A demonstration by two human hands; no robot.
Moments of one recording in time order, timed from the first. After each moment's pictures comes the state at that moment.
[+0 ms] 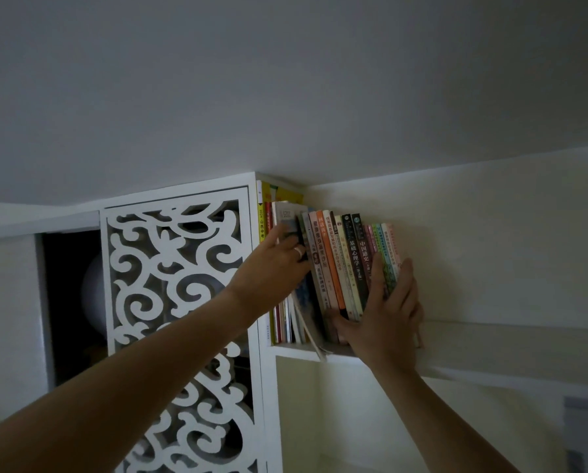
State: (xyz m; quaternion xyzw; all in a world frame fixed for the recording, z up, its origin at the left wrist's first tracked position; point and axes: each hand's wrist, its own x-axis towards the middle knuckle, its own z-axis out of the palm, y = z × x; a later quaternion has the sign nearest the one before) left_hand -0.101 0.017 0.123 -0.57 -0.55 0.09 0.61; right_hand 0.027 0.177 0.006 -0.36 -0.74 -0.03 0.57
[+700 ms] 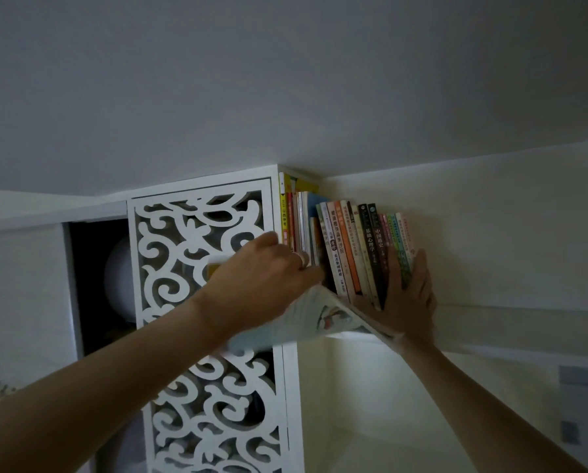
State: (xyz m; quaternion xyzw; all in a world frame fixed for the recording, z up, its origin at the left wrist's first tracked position) left_hand -0.057 -0.094 0.118 -0.64 -0.55 0.08 0.54; right_hand 0.042 0.173 -0.001 -0.36 -0.77 0.00 0.53
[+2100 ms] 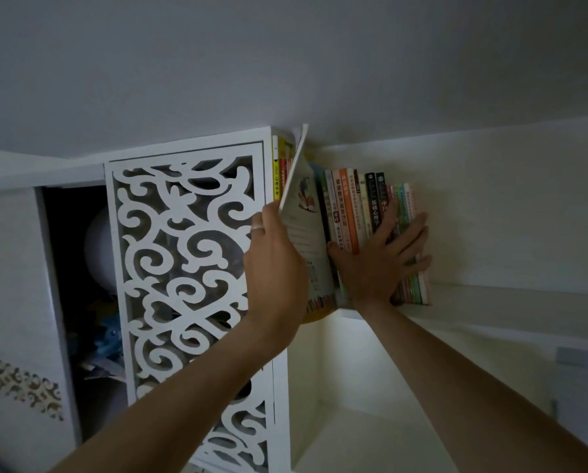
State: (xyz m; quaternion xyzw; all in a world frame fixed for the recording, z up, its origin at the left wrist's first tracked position) left_hand -0.036 -0.022 0.064 -0.40 -0.64 -0.56 0.34; right_hand -0.010 0.158 0.036 -0.45 -0.64 0.01 0.63
